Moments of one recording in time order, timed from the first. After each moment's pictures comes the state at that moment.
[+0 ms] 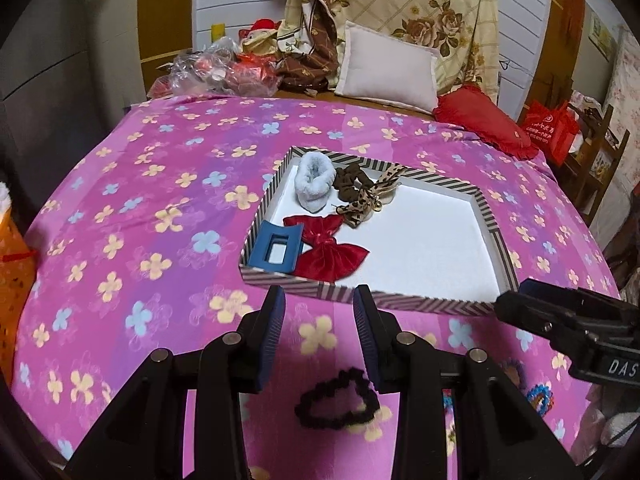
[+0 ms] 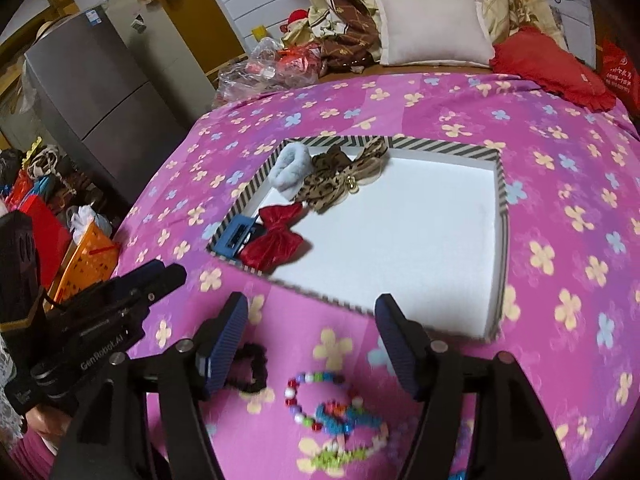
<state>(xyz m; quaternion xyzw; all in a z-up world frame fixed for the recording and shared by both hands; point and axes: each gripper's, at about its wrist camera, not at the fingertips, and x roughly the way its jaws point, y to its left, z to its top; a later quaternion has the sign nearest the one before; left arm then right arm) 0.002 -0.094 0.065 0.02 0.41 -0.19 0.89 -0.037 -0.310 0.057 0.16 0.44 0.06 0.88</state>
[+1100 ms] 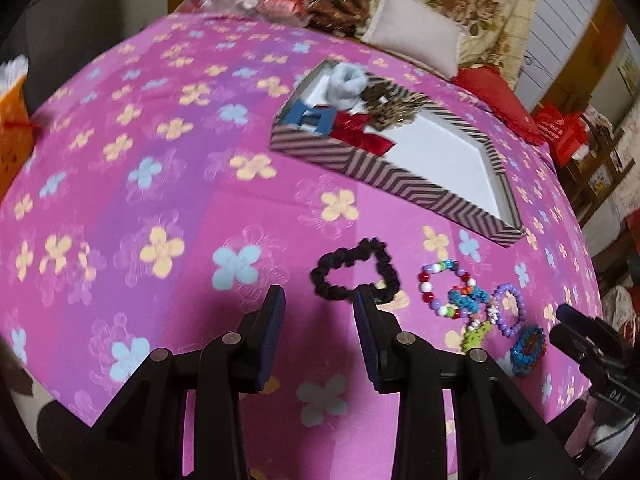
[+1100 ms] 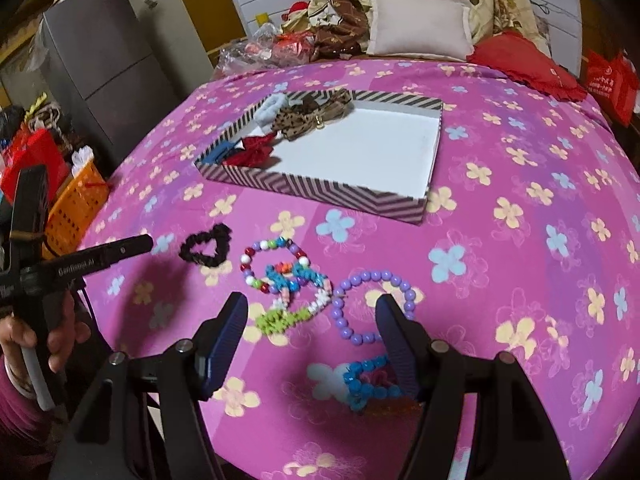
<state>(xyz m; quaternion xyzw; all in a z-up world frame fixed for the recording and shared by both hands) -0.047 -0.043 0.004 -0.05 0.51 -0.17 0.84 -0.152 -0.326 0.026 0.10 0.45 0.04 0.88</state>
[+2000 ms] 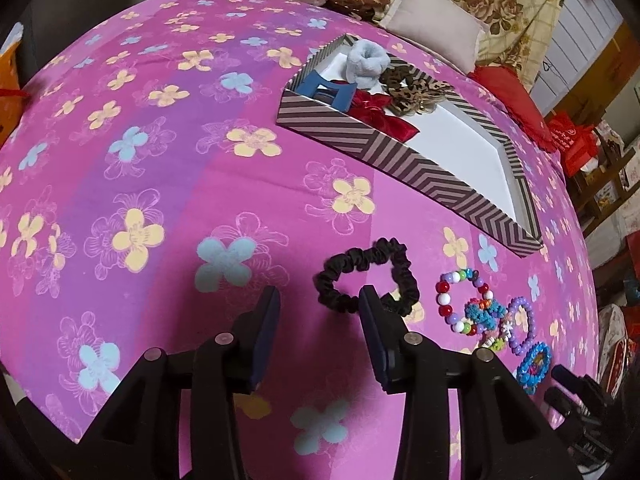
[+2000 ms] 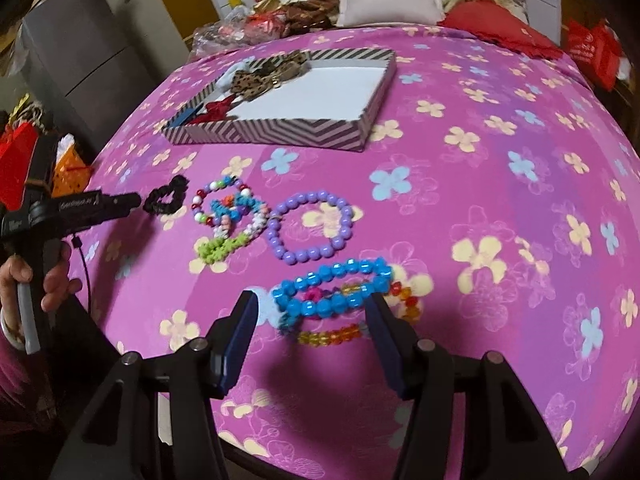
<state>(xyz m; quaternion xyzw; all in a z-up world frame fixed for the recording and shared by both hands) -0.025 -0.047 -0.023 -0.08 0.53 -0.16 0.83 -0.196 -0.356 -0.006 0.11 0.49 0.03 0.87</state>
